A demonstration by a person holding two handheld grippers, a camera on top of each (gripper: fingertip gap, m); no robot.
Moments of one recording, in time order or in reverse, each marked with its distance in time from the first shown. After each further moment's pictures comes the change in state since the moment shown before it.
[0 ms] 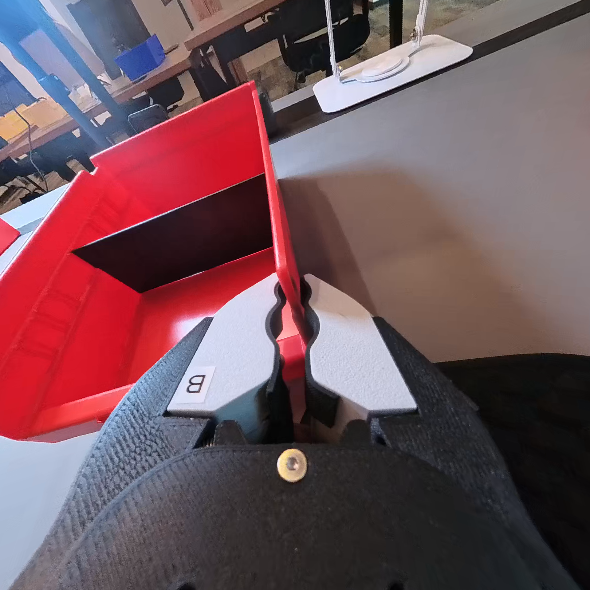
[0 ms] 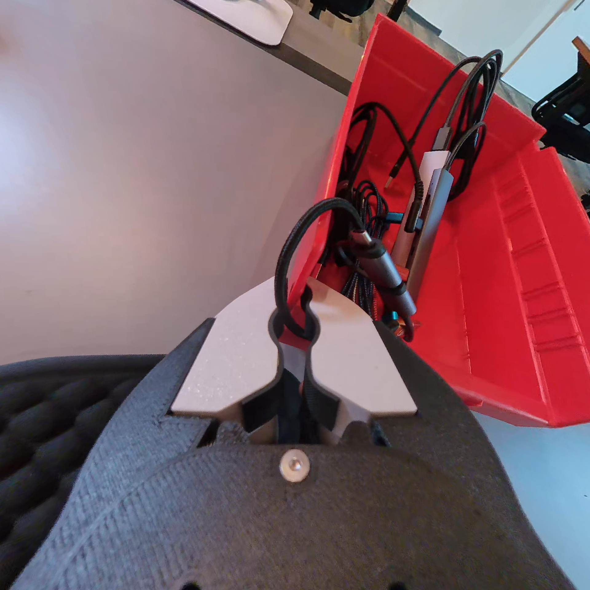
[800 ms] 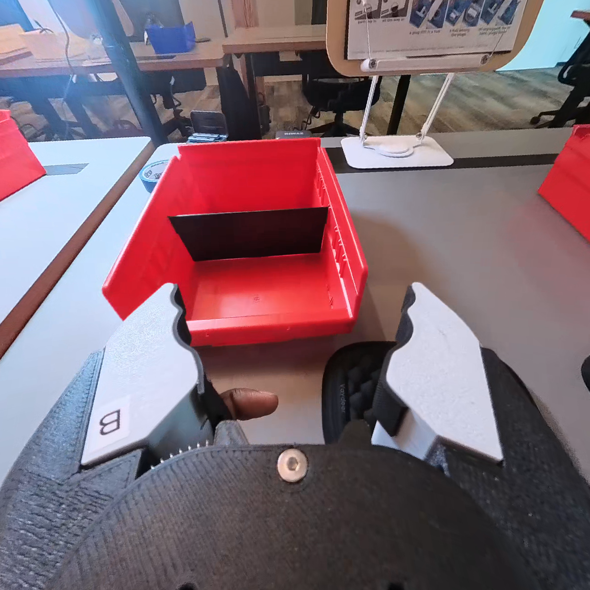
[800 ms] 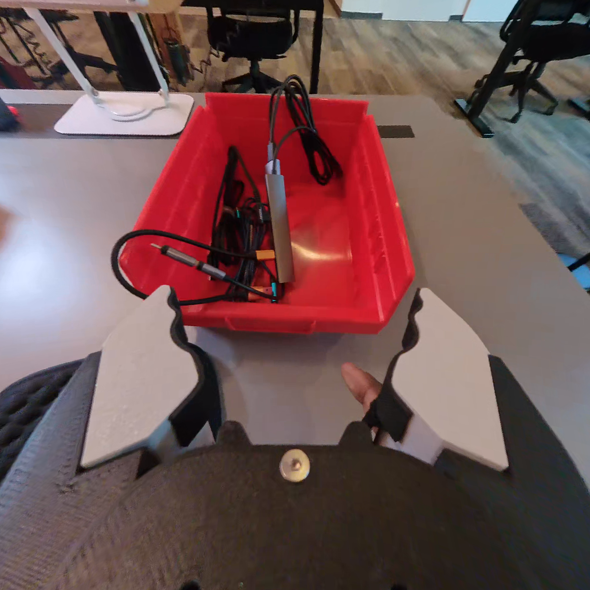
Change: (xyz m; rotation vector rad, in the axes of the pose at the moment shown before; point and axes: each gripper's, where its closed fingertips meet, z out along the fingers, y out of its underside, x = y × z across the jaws) left arm -0.065 -0.028 -0.092 0.050 0.020 -0.301; right arm 0.124 0.006 -0.077 0.078 0.026 0.384
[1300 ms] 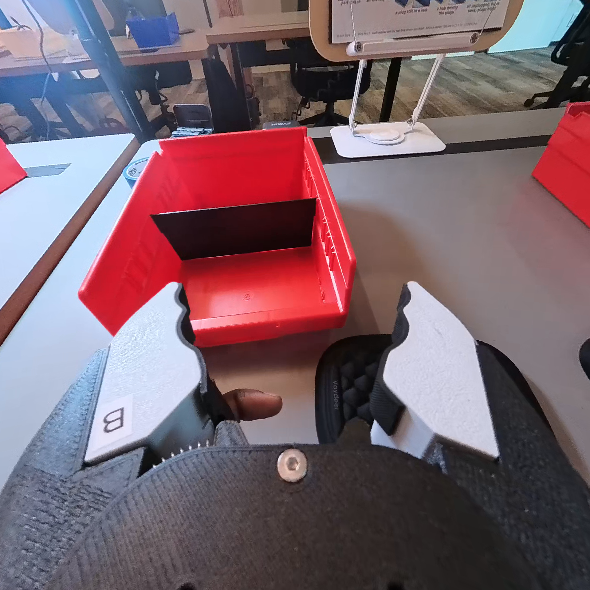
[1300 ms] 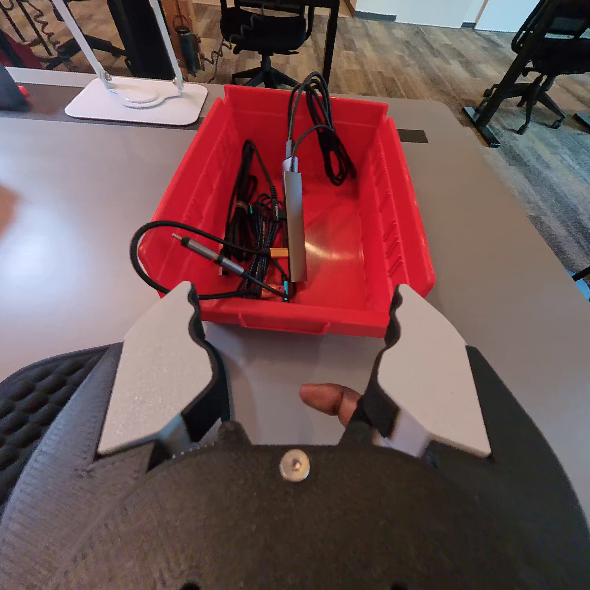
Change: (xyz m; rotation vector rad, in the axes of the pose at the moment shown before) left arm 0.011 0.006 0.005 -0.020 0.026 0.032; right arm -0.015 0.001 0.002 -0.006 -0.017 -0.052
